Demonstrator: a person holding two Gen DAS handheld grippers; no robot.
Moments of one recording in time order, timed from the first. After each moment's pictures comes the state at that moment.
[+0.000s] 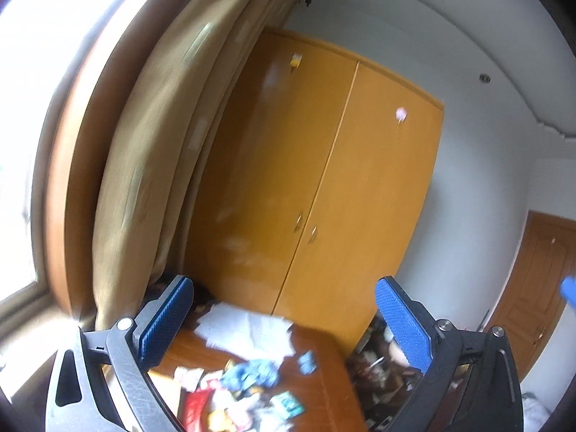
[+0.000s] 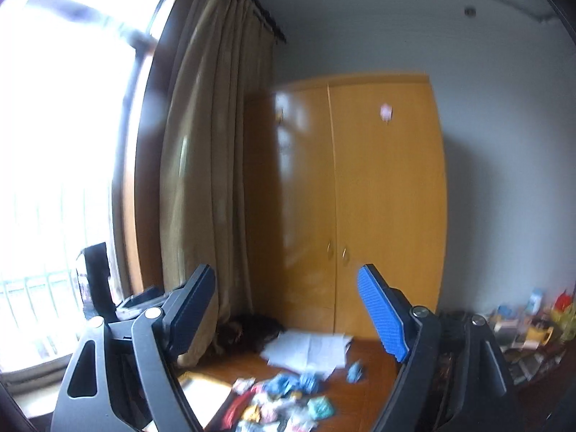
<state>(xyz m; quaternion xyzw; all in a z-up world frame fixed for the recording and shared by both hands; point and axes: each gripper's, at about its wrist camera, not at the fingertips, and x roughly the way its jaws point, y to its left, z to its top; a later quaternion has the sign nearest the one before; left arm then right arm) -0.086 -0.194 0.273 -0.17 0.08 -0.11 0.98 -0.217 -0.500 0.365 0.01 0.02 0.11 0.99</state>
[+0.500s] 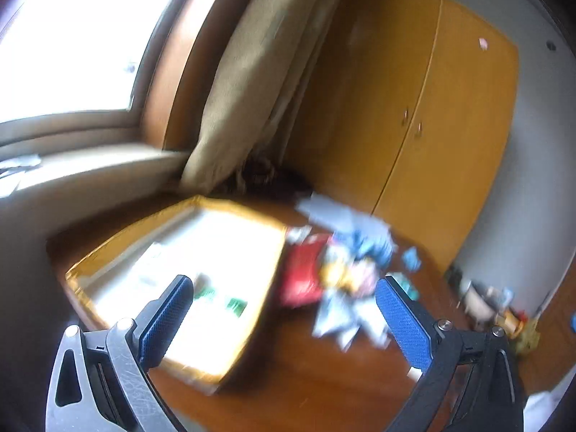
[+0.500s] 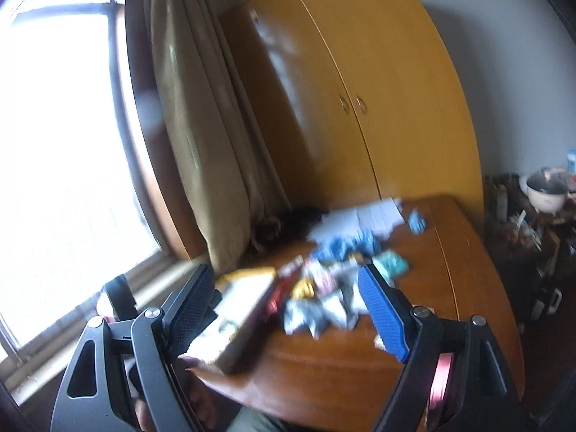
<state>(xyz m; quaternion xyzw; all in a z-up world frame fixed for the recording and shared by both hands) -0.141 -0.175 -0.019 -0.19 0.19 0.03 0.96 -0.204 -0.491 0.096 0.14 0.14 0.17 0.97</state>
